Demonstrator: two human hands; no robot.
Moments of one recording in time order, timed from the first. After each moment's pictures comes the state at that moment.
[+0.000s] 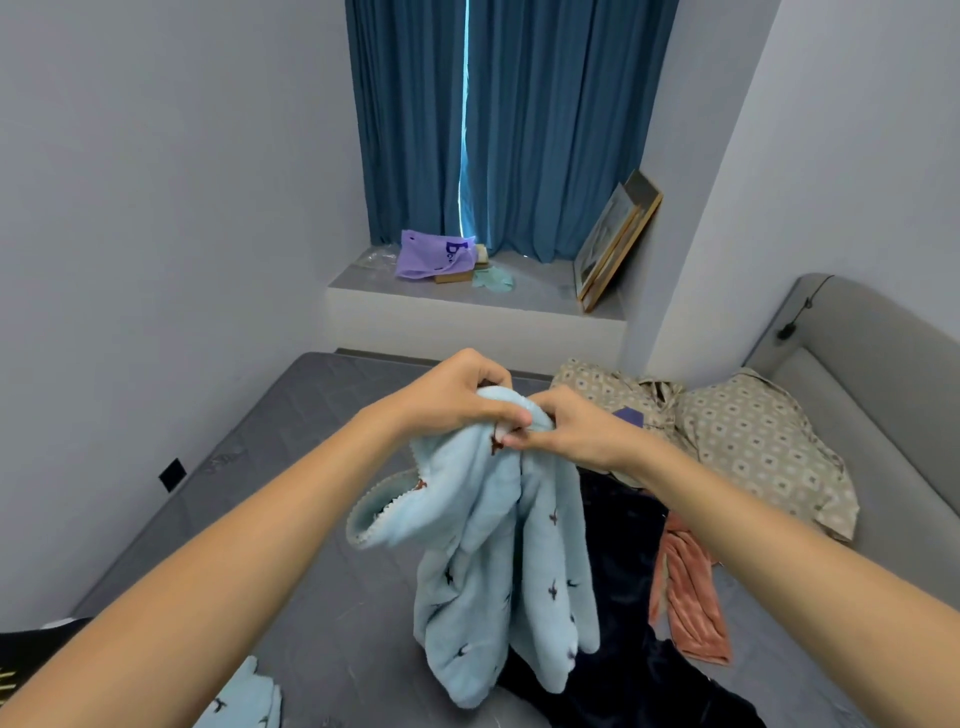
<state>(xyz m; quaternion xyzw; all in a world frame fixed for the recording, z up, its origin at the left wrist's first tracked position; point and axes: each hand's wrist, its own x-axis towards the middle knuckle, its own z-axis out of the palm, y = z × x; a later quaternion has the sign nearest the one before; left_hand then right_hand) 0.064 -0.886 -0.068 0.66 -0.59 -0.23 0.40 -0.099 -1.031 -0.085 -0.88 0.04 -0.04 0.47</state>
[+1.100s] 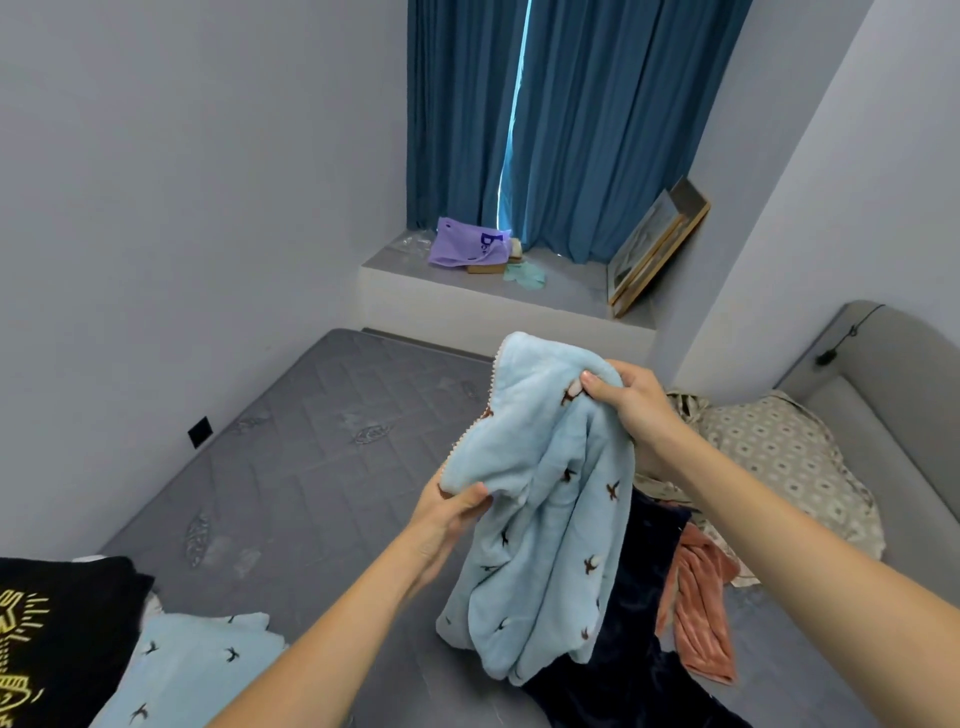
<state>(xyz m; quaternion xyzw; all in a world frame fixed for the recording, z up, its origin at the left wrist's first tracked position) 0.016 -0.804 -0.236 0.47 -0.22 -0.40 0.76 -0.085 -1.037 -0.098 -0.72 0.19 -0.22 0.63</state>
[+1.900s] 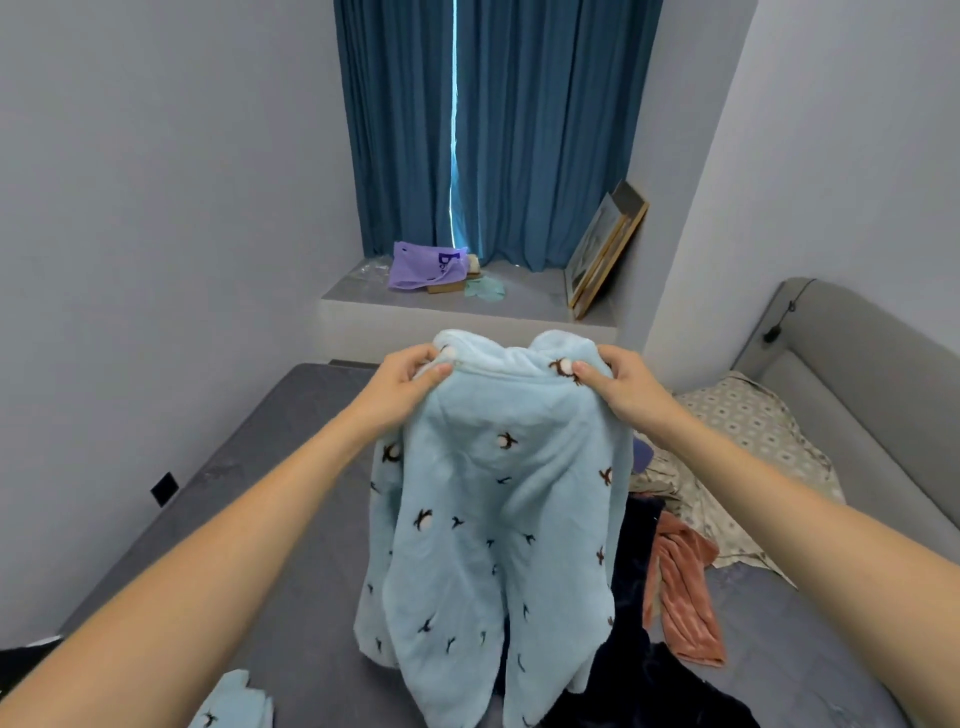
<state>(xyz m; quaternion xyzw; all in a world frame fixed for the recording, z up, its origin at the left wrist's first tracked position) 0.100 -0.873 -0.097 0.70 -0.48 -0.14 0.51 -0.132 -1.101 -0.076 -0.84 0.20 -0.25 0.44</state>
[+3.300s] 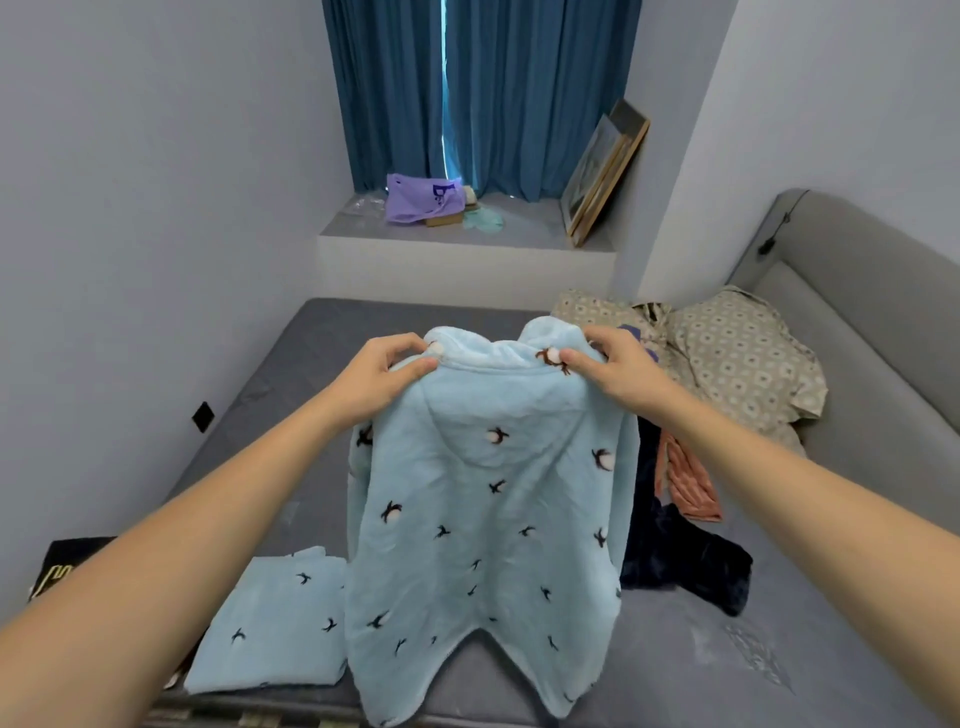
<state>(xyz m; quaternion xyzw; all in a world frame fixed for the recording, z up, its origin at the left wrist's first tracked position) 0.093 -0.662 -0.155 0.69 -0.52 -0.19 0.46 -0.161 -0.907 -0.139 -0.88 0.21 -0.22 0.38</state>
